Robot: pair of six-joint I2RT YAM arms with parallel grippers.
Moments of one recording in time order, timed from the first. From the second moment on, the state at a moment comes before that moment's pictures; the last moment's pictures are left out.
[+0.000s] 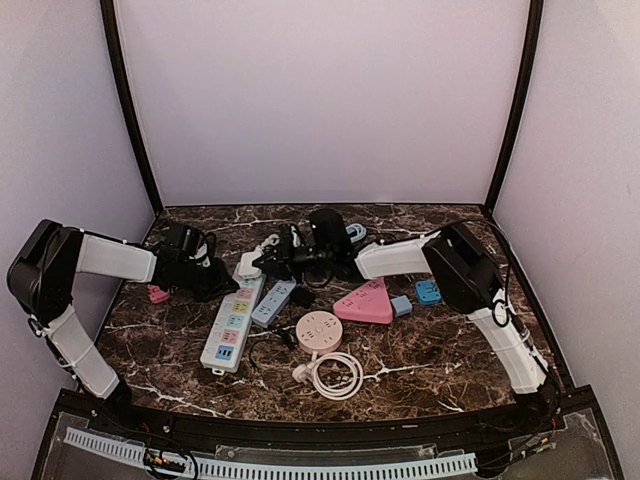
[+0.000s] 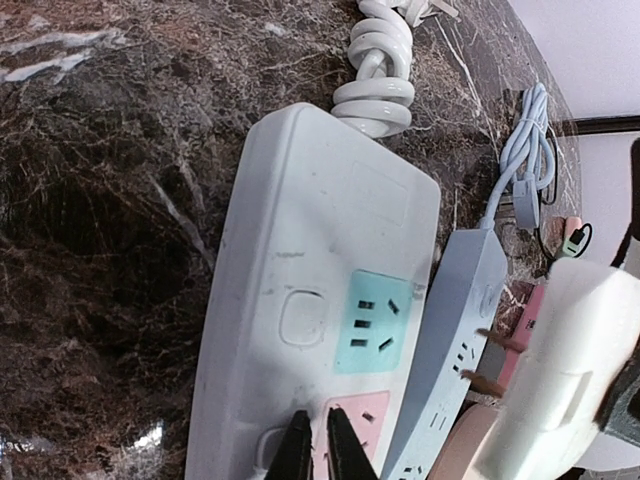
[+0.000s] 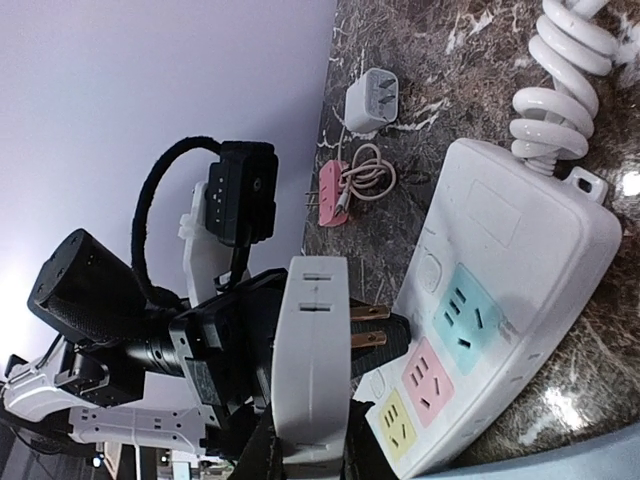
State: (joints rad) left arm -0.31 1.66 0.80 -0.04 0.36 -0.72; right arm 0.82 2.50 1.84 0.40 -0.73 1.22
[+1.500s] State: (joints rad) left arm -0.36 1.39 0.96 -0.28 0.41 -0.62; right arm 0.39 1.64 1.10 -0.90 0.33 0.69
